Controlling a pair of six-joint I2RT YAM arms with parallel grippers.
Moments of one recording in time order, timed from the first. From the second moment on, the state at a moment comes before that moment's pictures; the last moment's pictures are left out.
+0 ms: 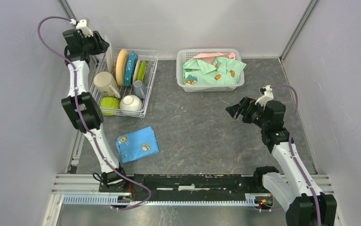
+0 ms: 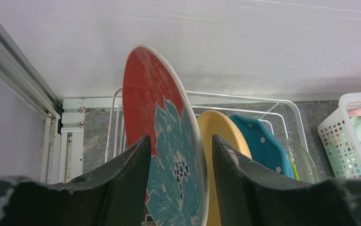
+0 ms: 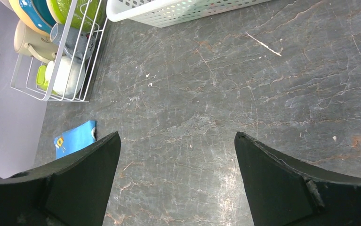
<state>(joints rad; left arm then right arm) 0.32 2.18 2.13 -0.26 0.49 -0.06 0.07 0.86 0.54 -0.07 -0.40 0.52</state>
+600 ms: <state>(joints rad) 0.30 2.22 2.13 -0.31 0.54 -0.03 0.08 0.87 0.54 -0.06 -0.40 0.52</state>
